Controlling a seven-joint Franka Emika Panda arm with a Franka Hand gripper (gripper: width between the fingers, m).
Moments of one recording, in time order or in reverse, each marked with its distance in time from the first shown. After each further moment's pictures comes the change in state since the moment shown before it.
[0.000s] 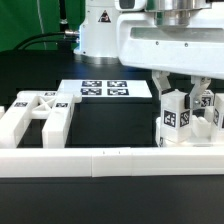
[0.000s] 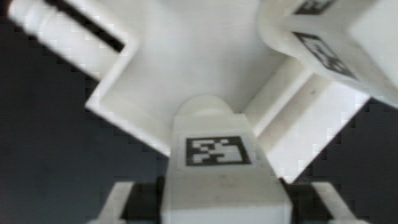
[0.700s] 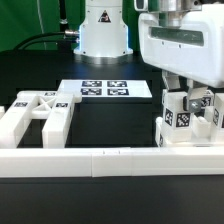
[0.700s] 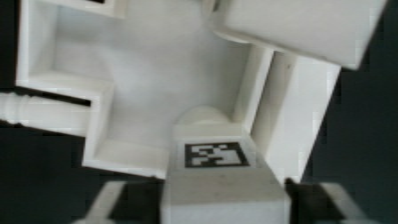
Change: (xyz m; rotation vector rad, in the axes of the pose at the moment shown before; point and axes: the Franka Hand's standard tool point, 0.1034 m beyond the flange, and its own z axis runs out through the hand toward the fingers) arm -0.002 -0.002 0.001 0.004 -0.003 0.263
